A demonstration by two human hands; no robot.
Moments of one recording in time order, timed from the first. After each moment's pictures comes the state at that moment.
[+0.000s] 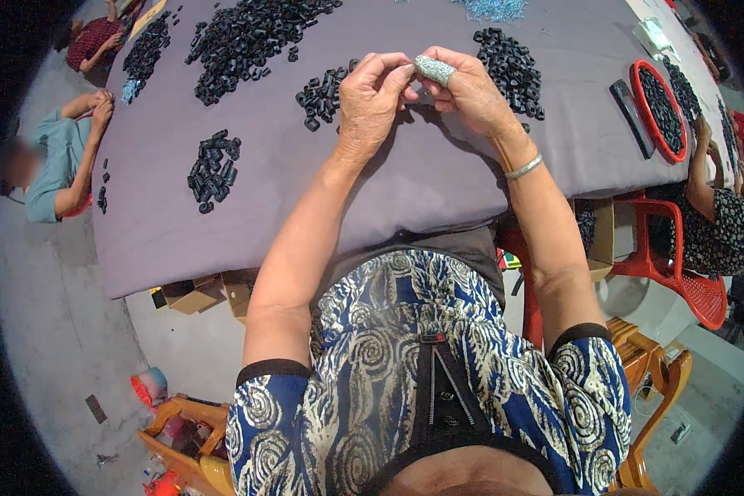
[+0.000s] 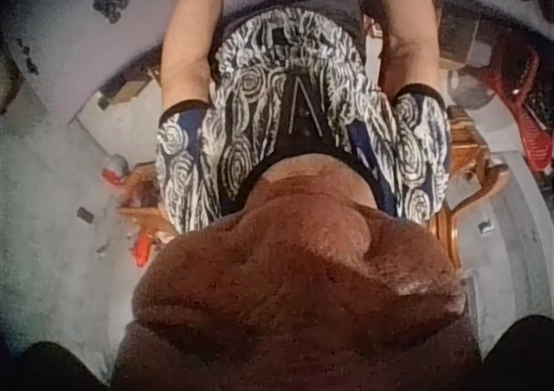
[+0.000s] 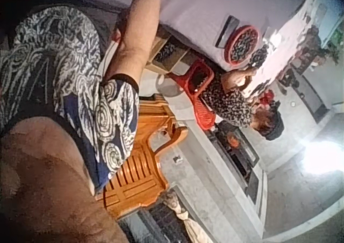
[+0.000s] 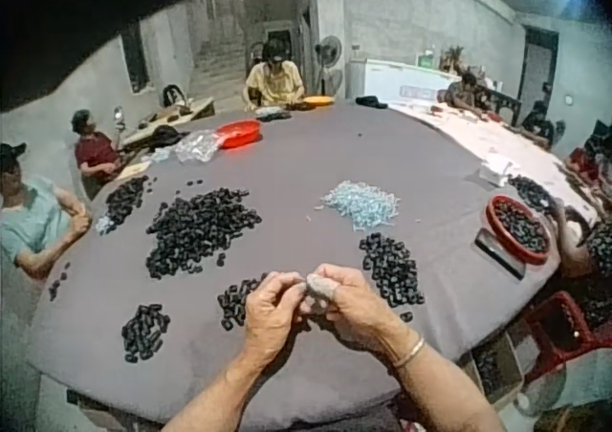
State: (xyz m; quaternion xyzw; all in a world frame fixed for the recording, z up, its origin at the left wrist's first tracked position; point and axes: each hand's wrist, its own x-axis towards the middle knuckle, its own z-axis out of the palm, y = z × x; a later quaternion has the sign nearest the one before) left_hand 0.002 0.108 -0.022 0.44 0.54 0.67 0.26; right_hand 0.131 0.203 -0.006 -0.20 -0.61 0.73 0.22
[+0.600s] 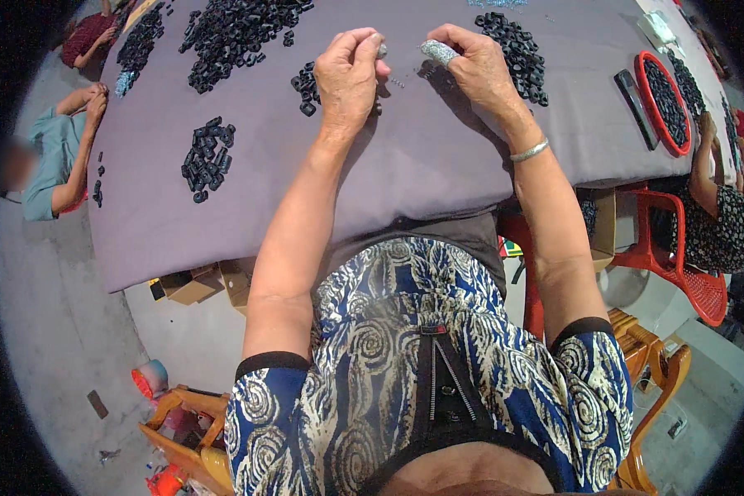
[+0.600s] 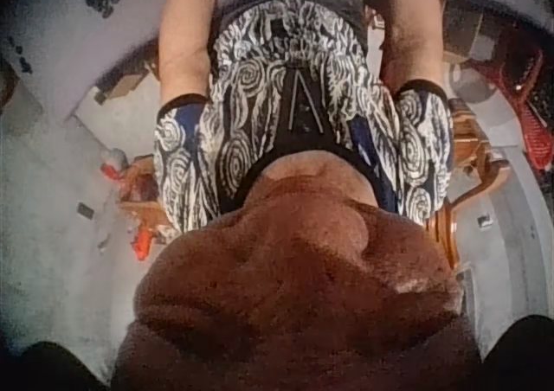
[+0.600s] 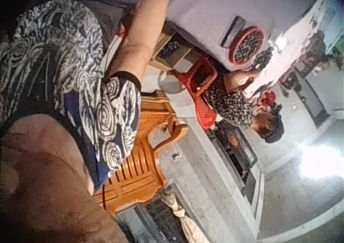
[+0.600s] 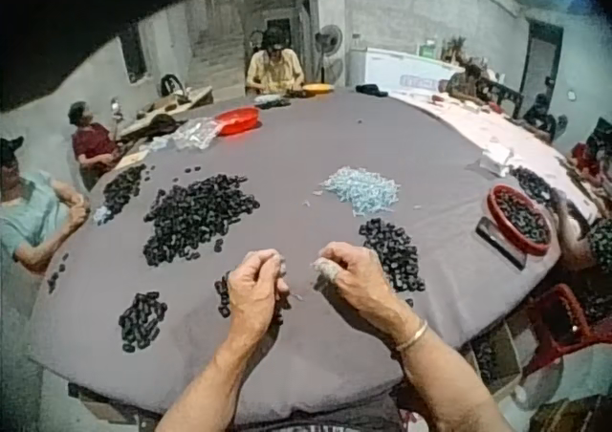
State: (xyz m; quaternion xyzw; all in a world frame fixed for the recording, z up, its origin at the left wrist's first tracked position) left_hand -0.012 0.109 -0.021 0.37 0.59 0.68 0.23; right_hand 0.132 0.216 -0.017 -0.26 -0.83 0.37 0.33
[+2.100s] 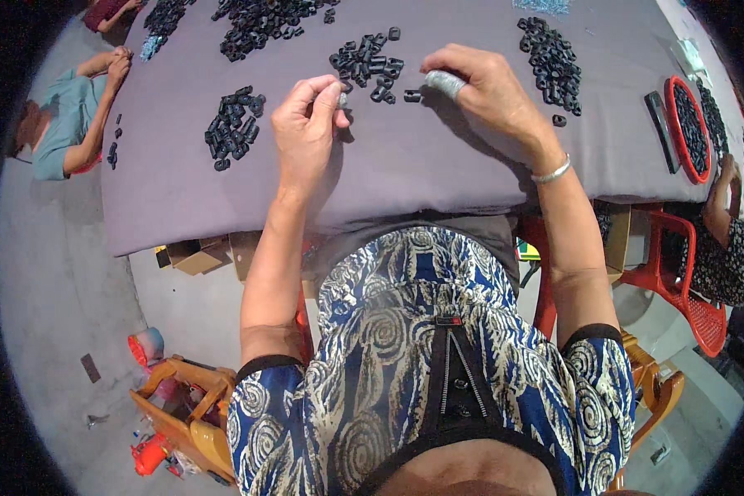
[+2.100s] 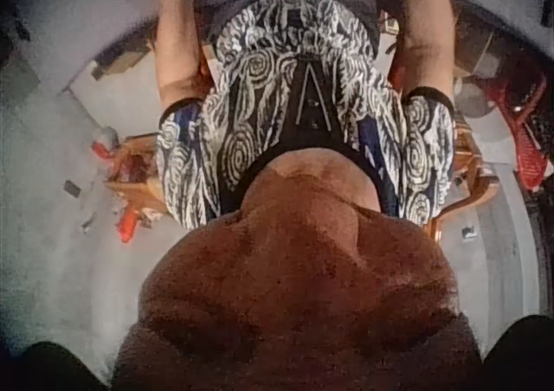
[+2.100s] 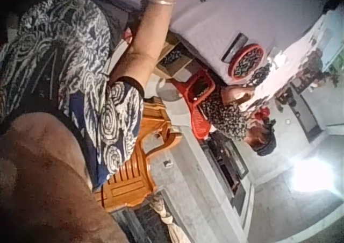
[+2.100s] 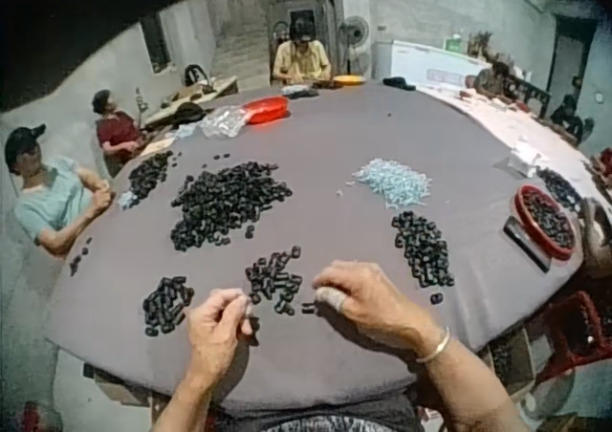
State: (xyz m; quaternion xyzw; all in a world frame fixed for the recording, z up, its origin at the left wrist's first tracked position) left_hand -0.028 -0.003 0.003 0.27 0.64 0.68 0.25; right_hand 0.121 0.178 0.001 -0.09 -0.90 0.35 0.25
